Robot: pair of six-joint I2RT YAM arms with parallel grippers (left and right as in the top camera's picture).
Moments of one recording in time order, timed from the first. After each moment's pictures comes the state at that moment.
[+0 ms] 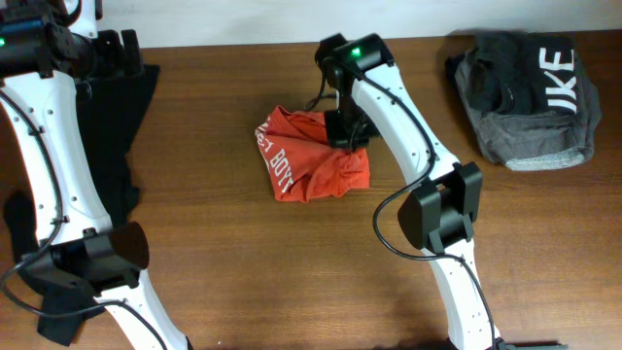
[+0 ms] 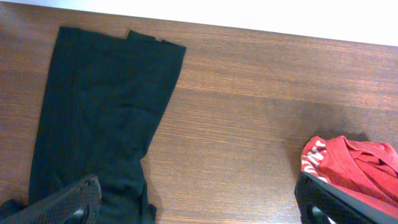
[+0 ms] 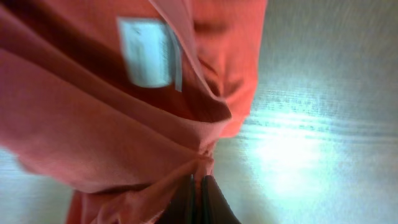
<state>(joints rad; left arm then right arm) 0.20 2.13 2.59 -1.41 0.08 0.05 0.42 2.45 2.48 -1.69 -0.03 0.36</state>
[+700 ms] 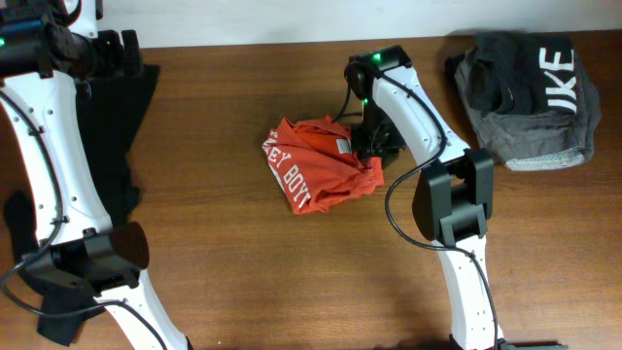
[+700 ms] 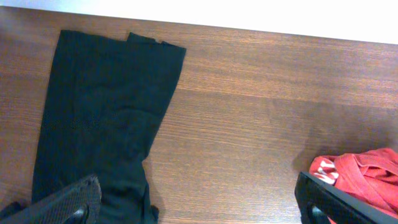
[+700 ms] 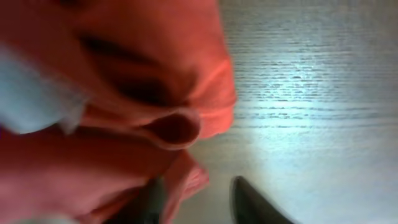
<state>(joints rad) 0.20 2.13 2.59 -1.40 0.08 0.06 0.32 2.45 2.33 -1.68 -0.05 0.33</state>
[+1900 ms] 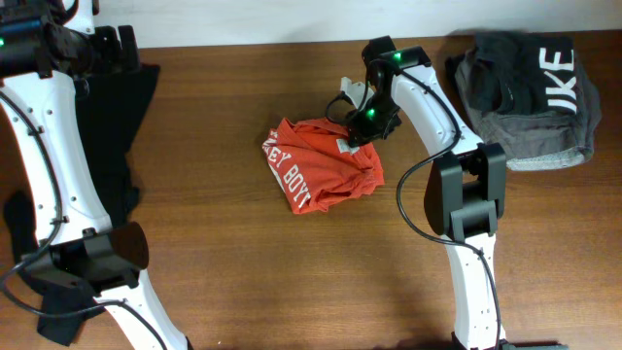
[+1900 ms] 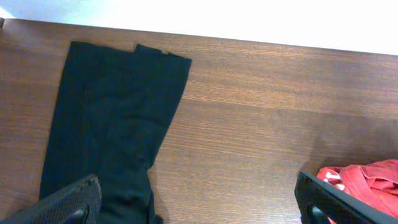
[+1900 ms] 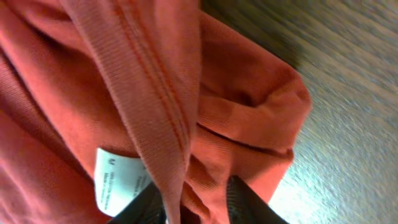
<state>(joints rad) 0.20 2.13 2.59 -1.37 0.07 0.06 0.24 2.45 2.22 -1.30 -0.32 -0.28</state>
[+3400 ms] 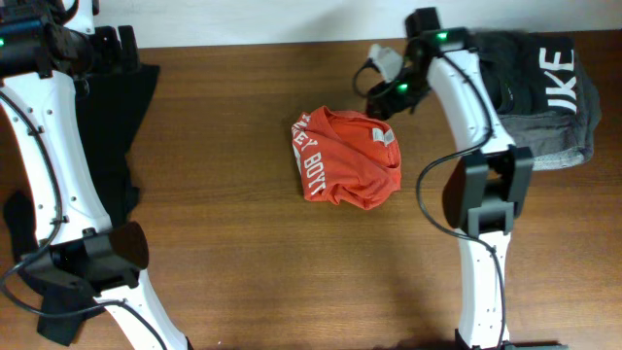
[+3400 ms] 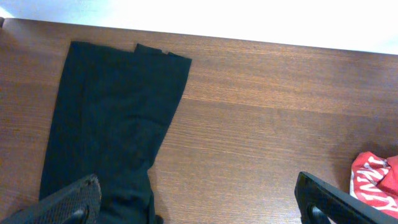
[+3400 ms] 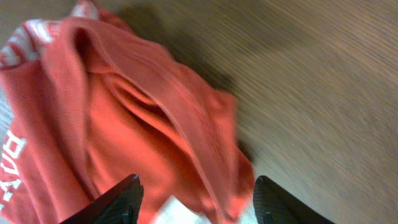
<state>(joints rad) 0.20 2.13 2.59 -1.37 0.07 0.06 0.12 2.45 2.36 -1.26 -0.35 -0.43</state>
